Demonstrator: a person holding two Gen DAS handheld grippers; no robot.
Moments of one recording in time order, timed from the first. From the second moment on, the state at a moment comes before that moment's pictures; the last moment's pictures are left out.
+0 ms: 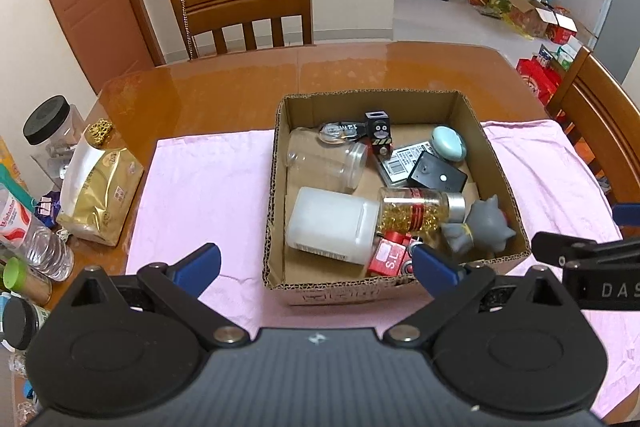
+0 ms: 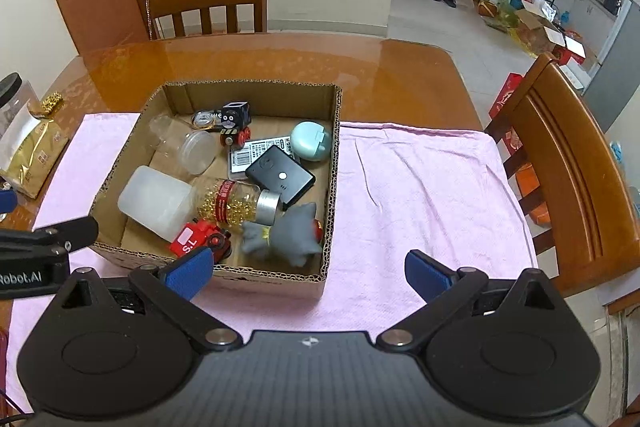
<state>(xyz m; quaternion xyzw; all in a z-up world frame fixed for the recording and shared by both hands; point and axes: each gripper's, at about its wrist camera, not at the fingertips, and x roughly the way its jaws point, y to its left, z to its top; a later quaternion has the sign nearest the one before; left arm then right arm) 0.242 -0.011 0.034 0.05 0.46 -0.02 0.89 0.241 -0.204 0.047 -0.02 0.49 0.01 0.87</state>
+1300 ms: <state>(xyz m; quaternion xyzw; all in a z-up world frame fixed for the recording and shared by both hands) 0.240 -0.007 0.040 0.05 0.46 -0.01 0.88 0.239 -0.190 0.056 -0.02 0.48 0.02 0.88</state>
